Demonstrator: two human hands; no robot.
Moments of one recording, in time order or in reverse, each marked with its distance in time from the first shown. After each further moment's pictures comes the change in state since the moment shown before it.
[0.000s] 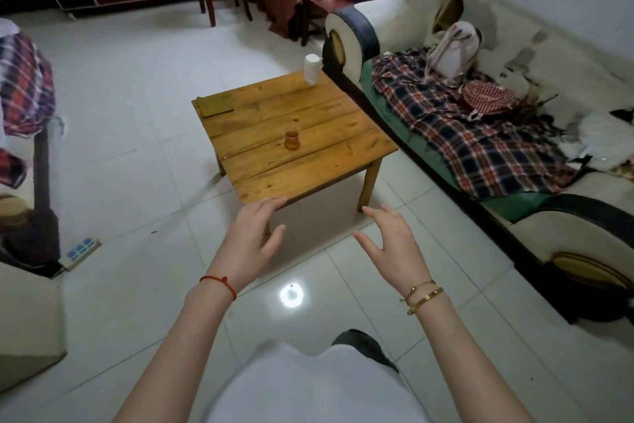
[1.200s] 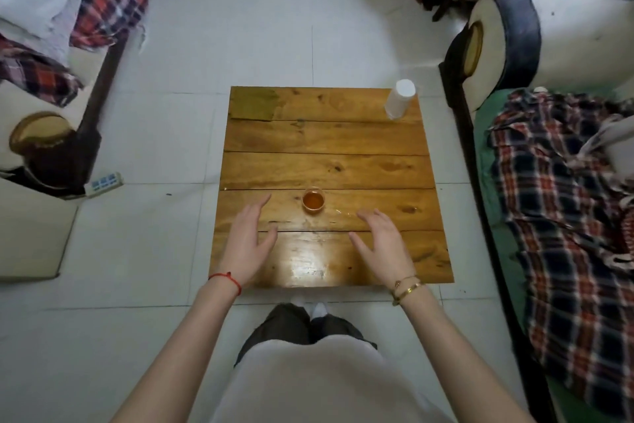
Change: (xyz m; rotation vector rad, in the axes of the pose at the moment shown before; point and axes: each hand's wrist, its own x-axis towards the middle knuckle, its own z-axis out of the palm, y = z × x) left_hand 0.435 -0.095 0.069 -0.146 0.259 -0.632; right_hand 0.561 0.088 0.035 -0.126 -0.525 -0.242
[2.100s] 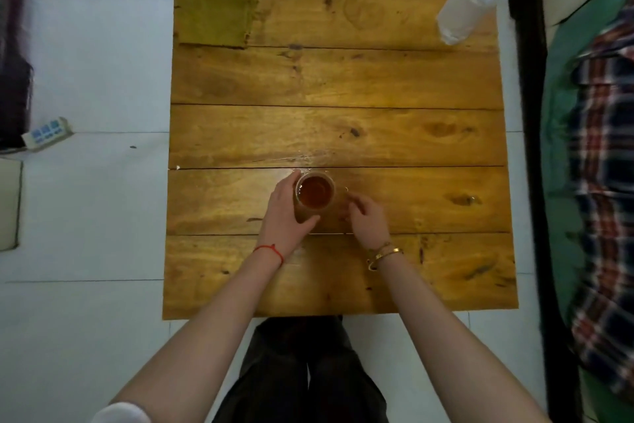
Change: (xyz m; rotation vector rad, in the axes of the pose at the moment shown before) left_hand 0.188 -0.140 0.212 -0.015 -0.138 -0.151; right_hand 0.217 0.093 0.183 0.518 -0.131 0.495
